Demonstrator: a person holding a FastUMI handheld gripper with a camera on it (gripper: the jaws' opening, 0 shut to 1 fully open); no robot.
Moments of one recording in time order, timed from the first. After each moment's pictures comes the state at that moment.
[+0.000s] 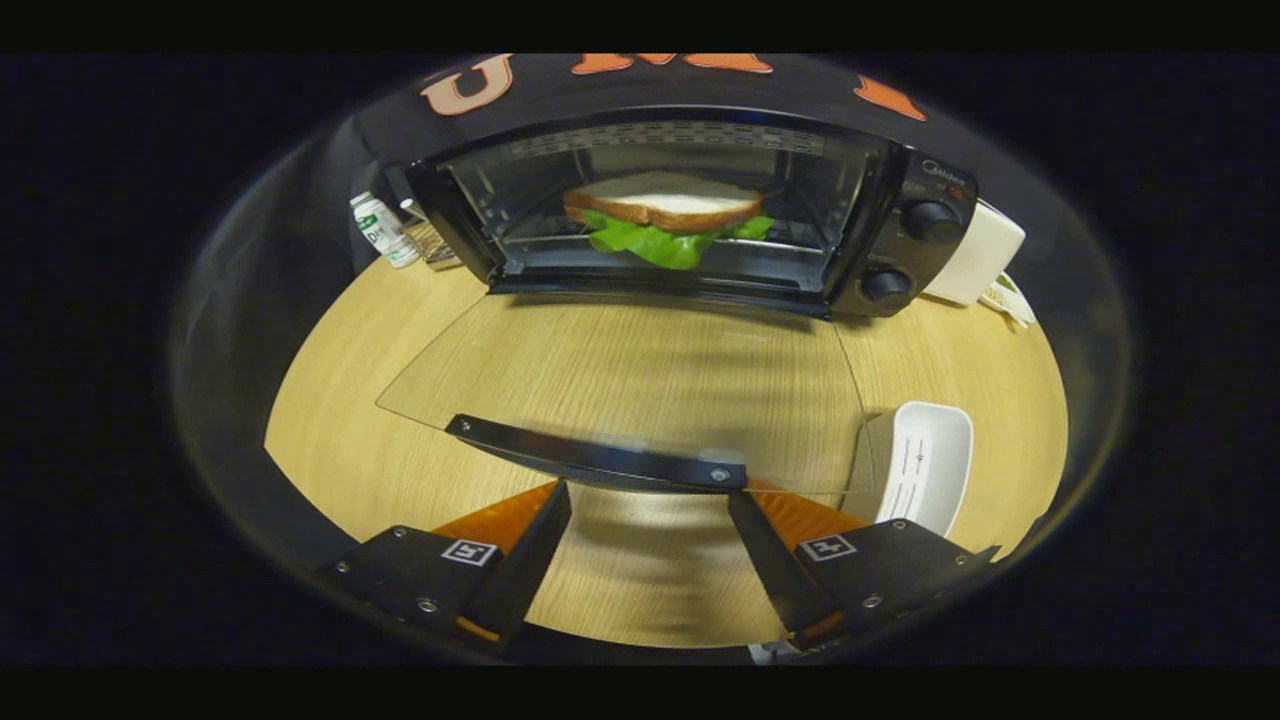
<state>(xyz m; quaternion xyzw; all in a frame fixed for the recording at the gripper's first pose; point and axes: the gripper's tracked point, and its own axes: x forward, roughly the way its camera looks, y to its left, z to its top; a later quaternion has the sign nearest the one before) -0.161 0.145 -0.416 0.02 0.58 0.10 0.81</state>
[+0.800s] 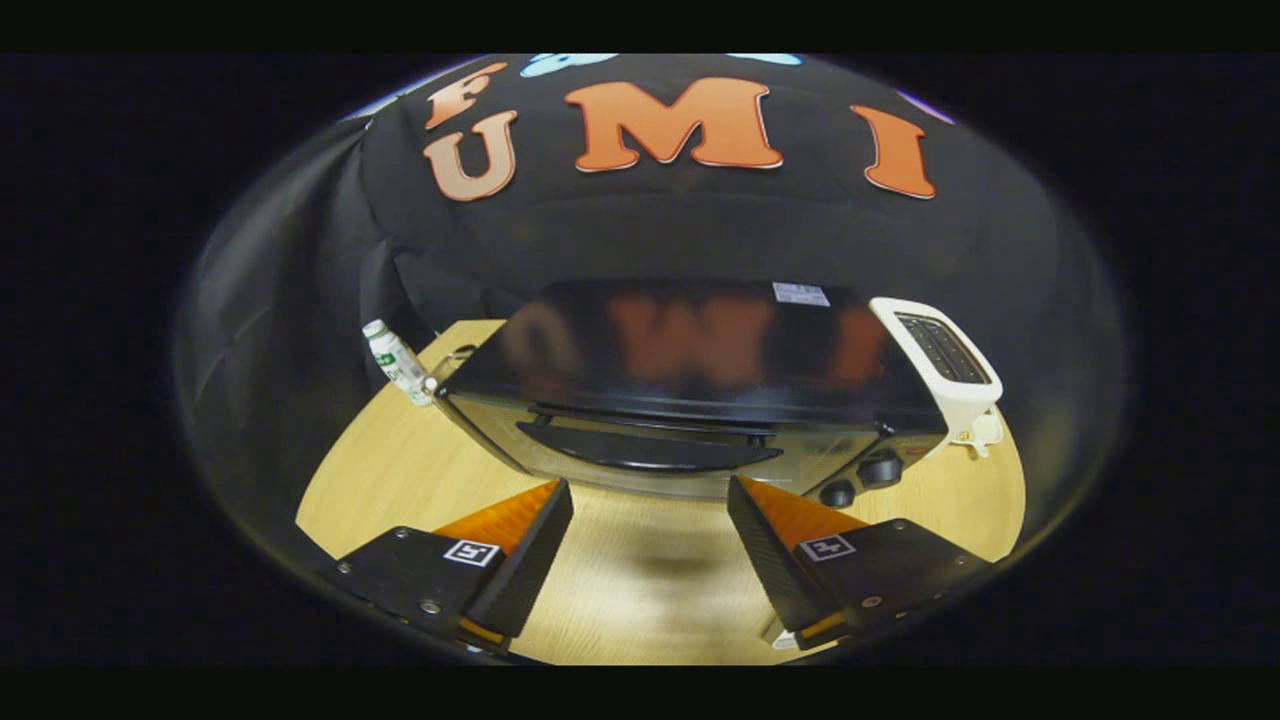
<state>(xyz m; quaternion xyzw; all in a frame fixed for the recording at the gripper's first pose) -0.005 0.158 -0.300 0.04 0.42 0.09 0.90</state>
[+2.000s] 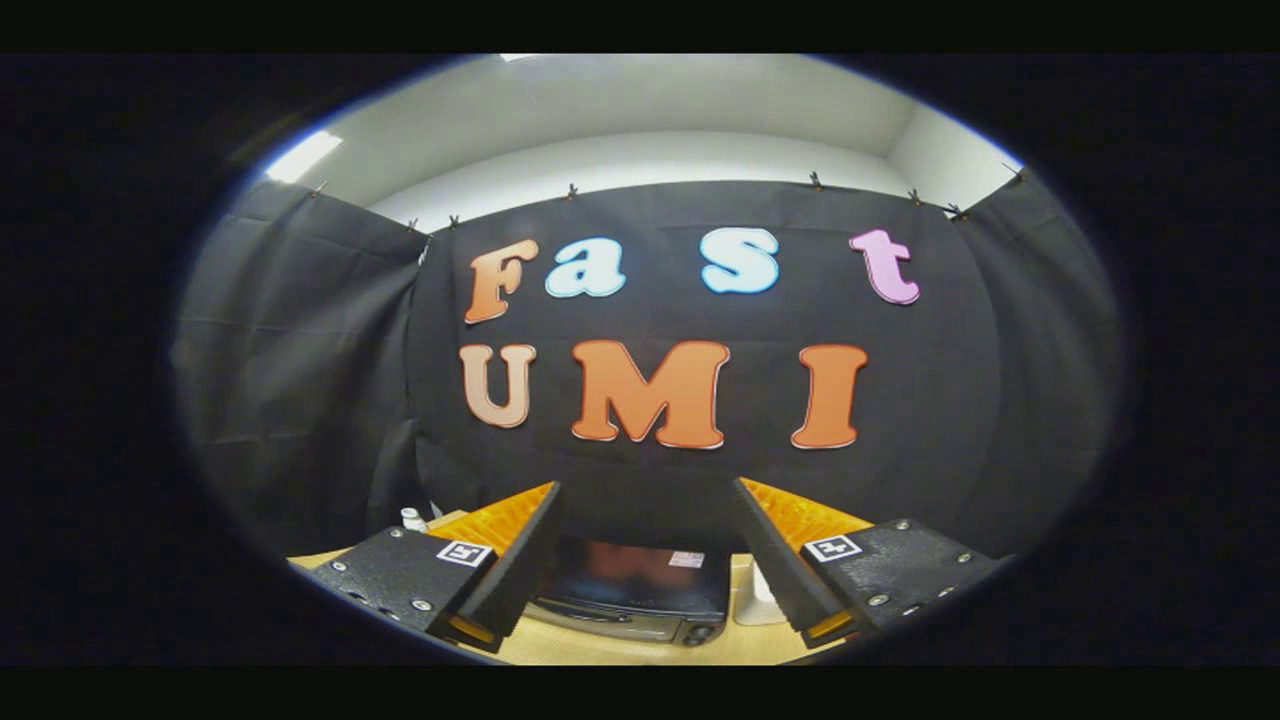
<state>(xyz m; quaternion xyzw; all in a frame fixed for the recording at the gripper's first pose) 0.018 0.058 0.022 0.02 0.04 0.08 1.00</state>
